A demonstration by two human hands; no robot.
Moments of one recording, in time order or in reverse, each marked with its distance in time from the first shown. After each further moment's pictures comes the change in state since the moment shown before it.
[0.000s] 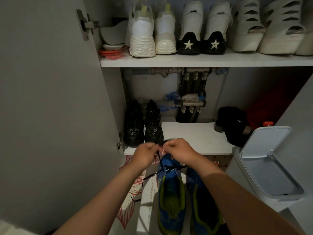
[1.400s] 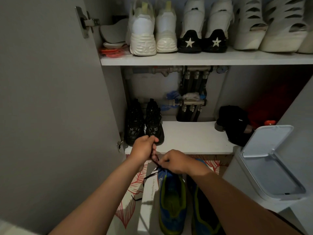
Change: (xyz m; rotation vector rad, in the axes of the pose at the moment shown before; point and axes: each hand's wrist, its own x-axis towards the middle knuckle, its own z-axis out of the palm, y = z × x) left_hand 0.002 0.020 -0.005 -0.350 0.091 -0.123; right_hand -0.005 0.015 0.020 -0.405 -0.260 0.015
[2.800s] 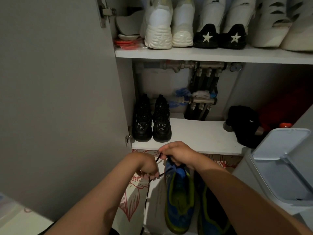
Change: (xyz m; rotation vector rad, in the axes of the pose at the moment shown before) left_hand 0.014 -0.026 -0.035 1.255 -0.638 -0.362; right_hand 0.017 -0.019 0.005 0.630 0.015 0.138
